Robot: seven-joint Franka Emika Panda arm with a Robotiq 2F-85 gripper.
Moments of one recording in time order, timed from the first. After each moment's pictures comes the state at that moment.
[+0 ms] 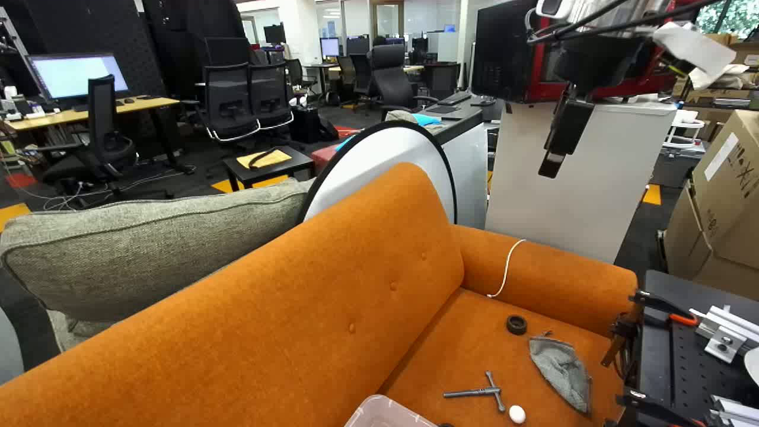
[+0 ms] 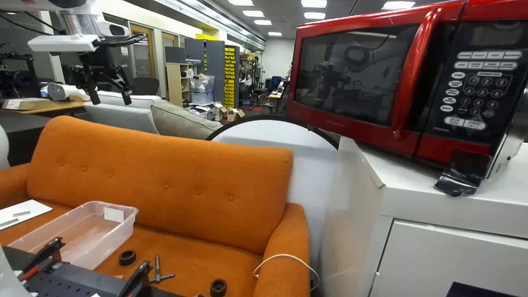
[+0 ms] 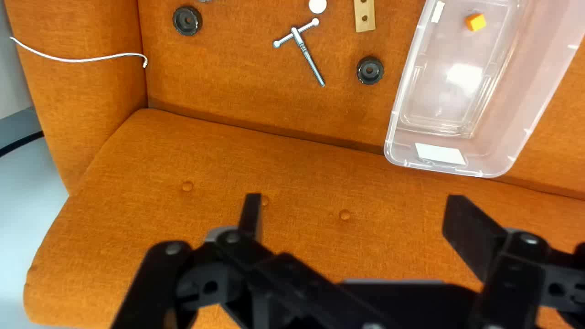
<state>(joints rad) 0.12 -0.56 0.17 -2.55 -0.01 2.16 0.06</state>
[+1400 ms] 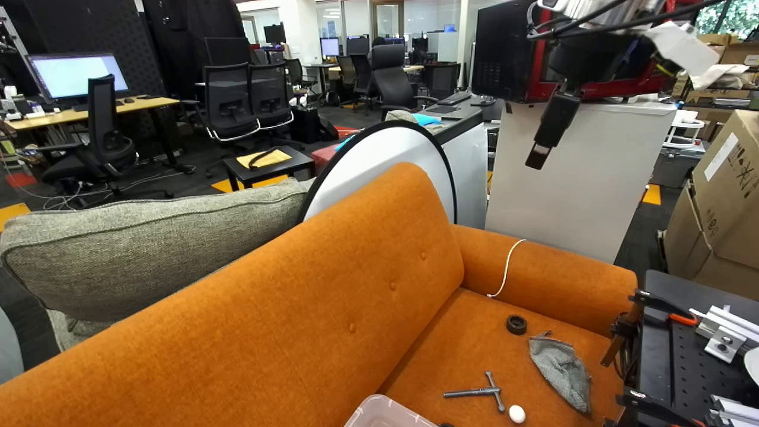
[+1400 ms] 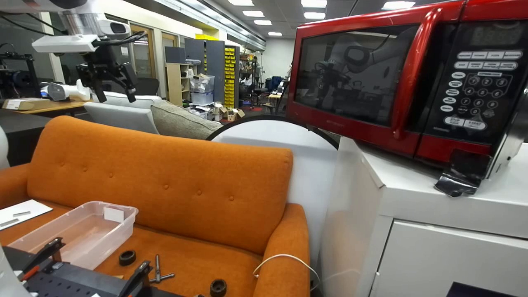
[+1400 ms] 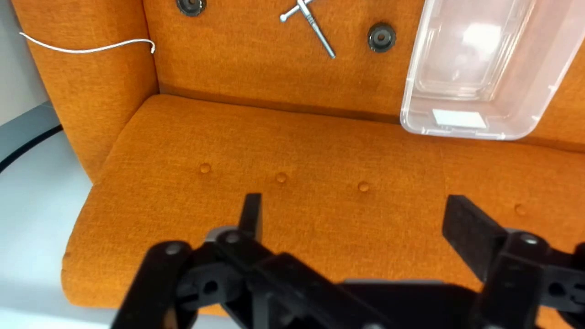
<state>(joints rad) 0.10 -0.56 0.17 -2.56 -0.05 2.22 0.15</state>
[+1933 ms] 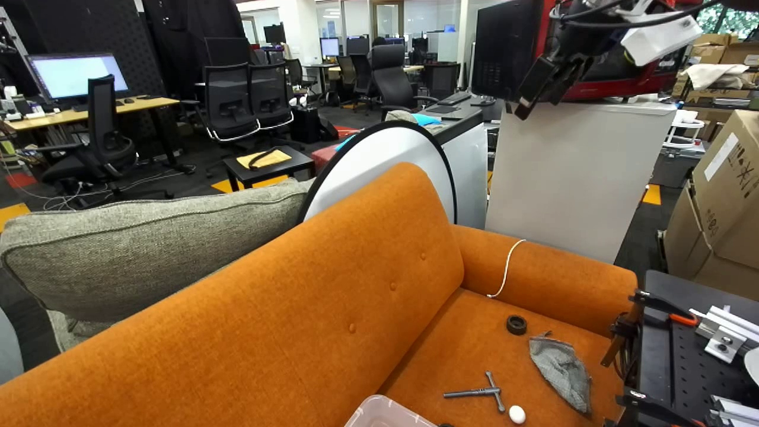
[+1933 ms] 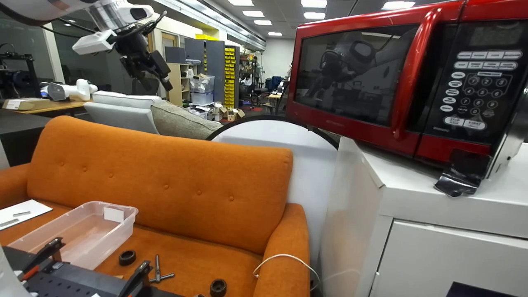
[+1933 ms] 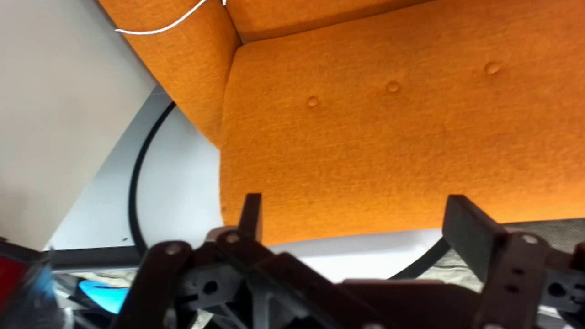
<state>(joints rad) -0.11 -0.63 0.17 -2.60 -0.24 2.39 0.44</state>
